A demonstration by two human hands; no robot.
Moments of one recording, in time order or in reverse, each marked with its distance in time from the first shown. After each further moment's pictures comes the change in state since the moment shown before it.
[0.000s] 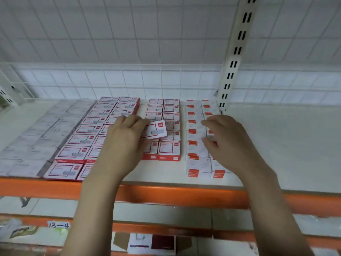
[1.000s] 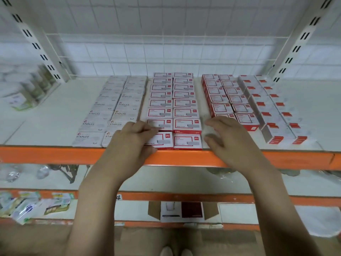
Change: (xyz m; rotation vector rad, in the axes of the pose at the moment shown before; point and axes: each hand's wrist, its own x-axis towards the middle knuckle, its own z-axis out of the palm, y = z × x) left_hand -0.116 -0.164 -0.067 -0.187 -0.286 -0.020; right_hand -0.005 -0.196 0.063 0.112 -0.069 0.074
